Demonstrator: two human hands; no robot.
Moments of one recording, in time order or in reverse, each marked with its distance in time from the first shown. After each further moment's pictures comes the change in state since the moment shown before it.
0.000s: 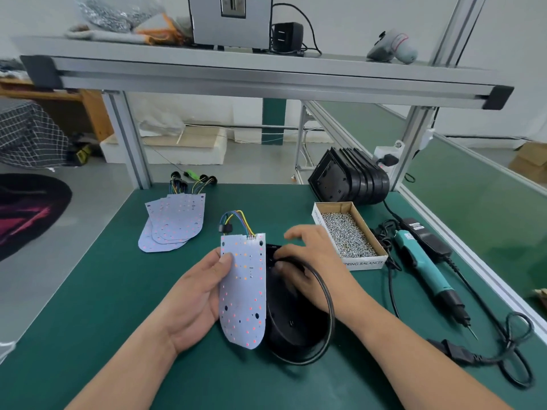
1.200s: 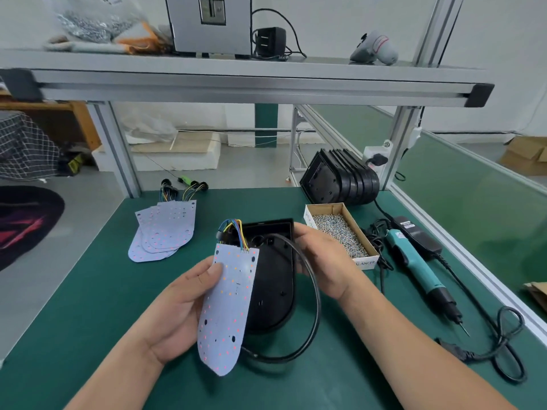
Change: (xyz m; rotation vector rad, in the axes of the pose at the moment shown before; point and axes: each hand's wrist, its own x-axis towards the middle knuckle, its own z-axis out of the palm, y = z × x) left_hand -0.008 0.012 0.002 0.045 -0.079 -0.075; right_hand 0.027 0.006 -0.014 1.226 -0.131 0.619
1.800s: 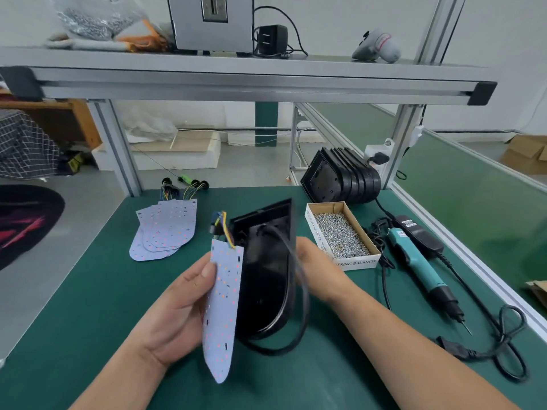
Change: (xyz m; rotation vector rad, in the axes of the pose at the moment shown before) left_hand -0.004 -0.002 0.006 -0.072 -0.009 0.080; right_hand -0.023 -0.008 0.029 -0.633 -0.040 -0.209
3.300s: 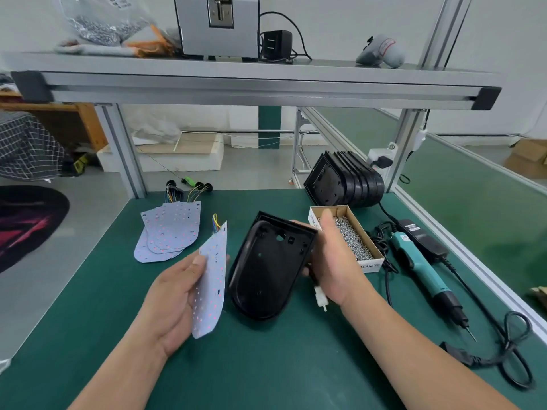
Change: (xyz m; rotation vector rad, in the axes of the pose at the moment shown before) left_hand 0.013 0.003 -0.023 0.083 0.303 0.090; right_hand 0.018 0.031 -0.016 0.767 0.187 0.316
